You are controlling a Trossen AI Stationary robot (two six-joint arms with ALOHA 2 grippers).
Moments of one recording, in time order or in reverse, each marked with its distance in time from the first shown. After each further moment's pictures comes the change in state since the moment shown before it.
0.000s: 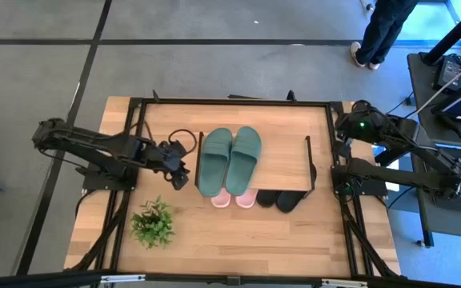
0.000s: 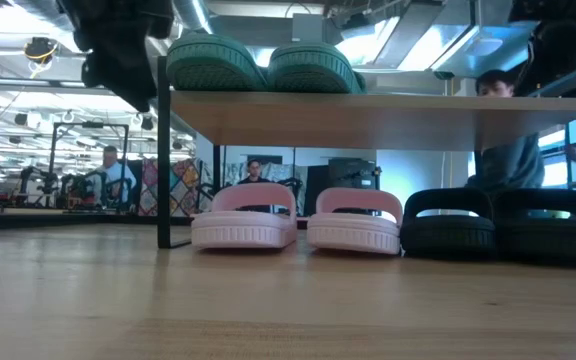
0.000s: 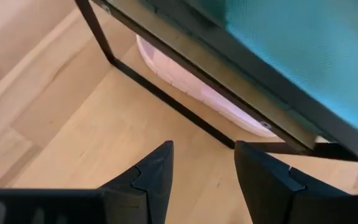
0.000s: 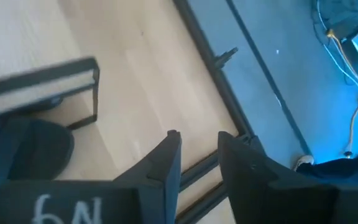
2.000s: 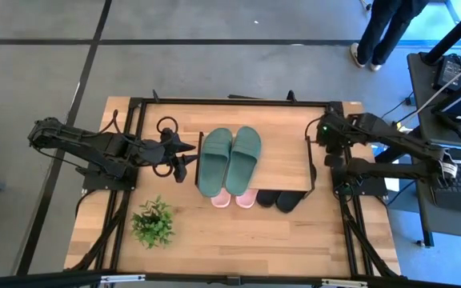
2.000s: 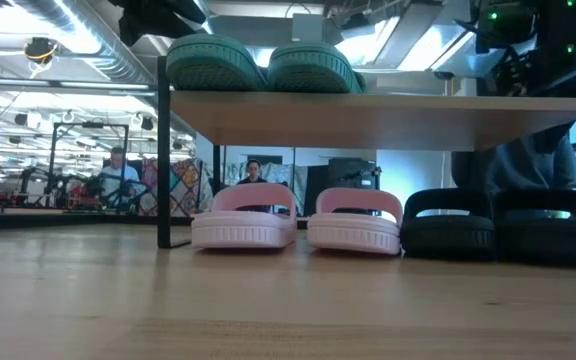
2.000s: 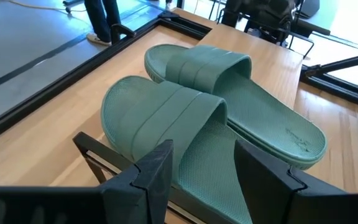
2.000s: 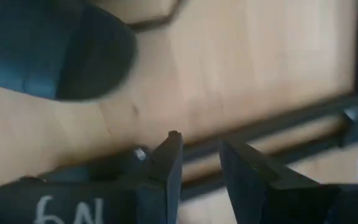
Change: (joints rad) left arm -0.043 -0.113 -0.001 0.345 -0.262 0.249; right arm -0.021 0.268 -0.113 -0.127 -0.174 -0.043
